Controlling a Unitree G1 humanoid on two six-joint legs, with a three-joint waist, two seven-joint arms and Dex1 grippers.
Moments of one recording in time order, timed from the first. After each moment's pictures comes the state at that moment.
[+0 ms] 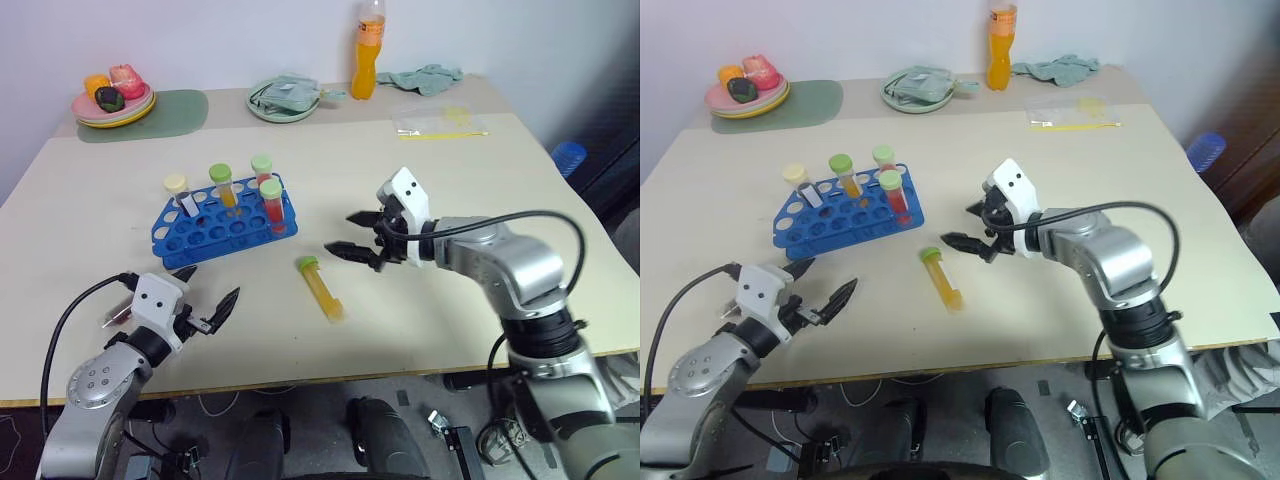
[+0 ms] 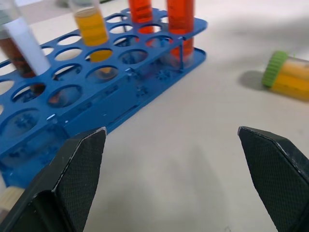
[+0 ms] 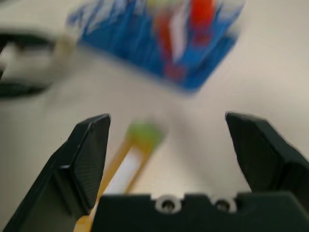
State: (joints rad) left arm 0.25 0.50 0.21 -0.47 -0.31 0.28 -0.51; right arm -0.76 -0.52 0.17 -0.31 0.51 1.30 0.70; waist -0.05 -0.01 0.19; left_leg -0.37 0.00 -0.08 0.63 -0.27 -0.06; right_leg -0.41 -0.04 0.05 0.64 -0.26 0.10
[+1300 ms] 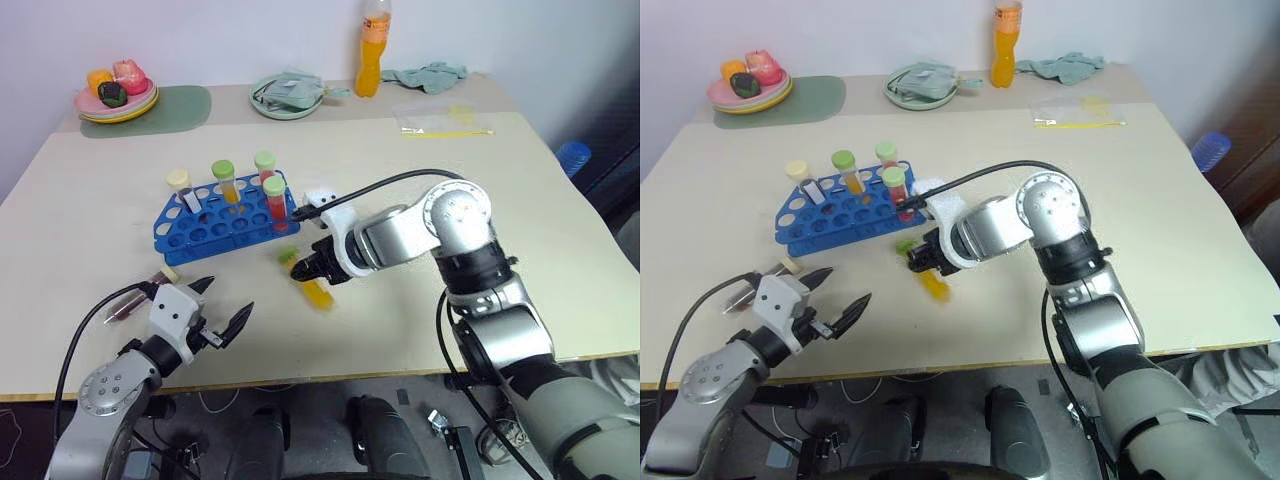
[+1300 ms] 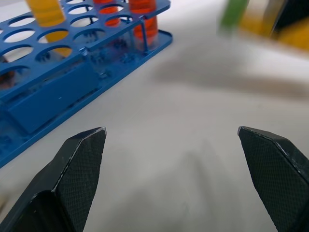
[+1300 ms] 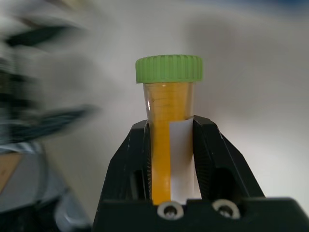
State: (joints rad) left arm 0.29 0.49 0.17 -0.49 -0.30 0.26 -0.52; right arm -0.99 -0.29 0.24 -0.05 1.38 1.45 -0.30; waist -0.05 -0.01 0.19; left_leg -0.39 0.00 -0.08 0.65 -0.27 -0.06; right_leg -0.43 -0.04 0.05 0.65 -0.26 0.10
